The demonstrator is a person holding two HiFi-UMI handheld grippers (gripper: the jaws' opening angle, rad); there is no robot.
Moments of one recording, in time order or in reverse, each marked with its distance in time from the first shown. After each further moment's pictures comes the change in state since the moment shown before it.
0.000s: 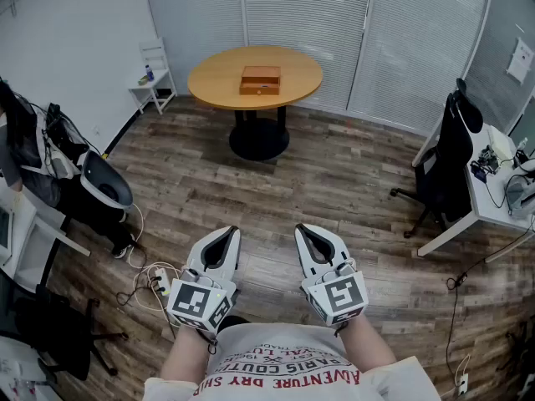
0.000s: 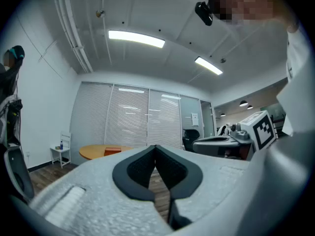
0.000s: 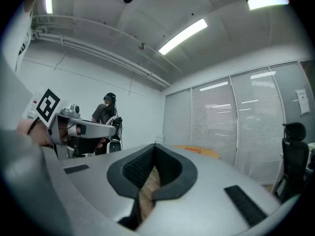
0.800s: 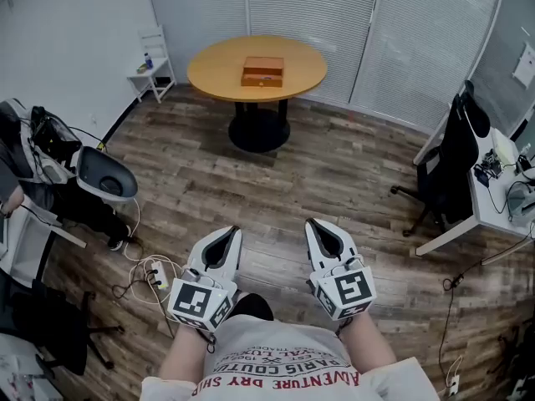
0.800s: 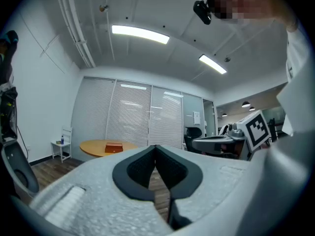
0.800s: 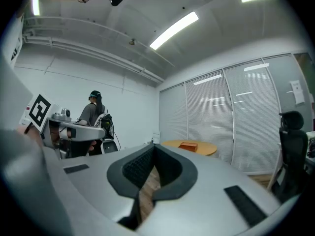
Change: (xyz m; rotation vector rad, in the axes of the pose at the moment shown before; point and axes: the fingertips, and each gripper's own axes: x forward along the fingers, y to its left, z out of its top) left arm 0.020 0.018 -0.018 -0.032 0.038 0.009; right arm 0.025 -0.033 -0.019 0.078 0.043 -0.040
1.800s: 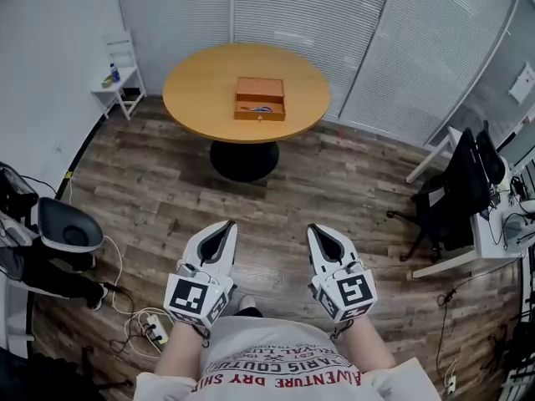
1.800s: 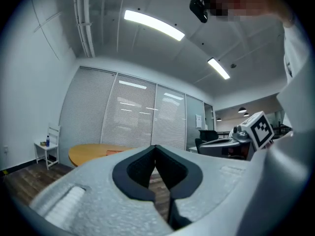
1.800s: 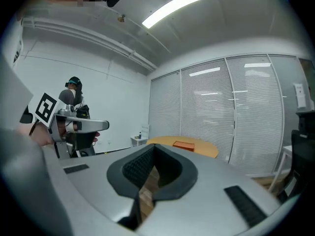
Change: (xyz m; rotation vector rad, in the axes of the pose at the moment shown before) left arm 0.242 0.291 0.006 -0.039 -0.024 -0.104; right arm 0.336 -0.082 -0.004 -0.011 0.106 -0.111
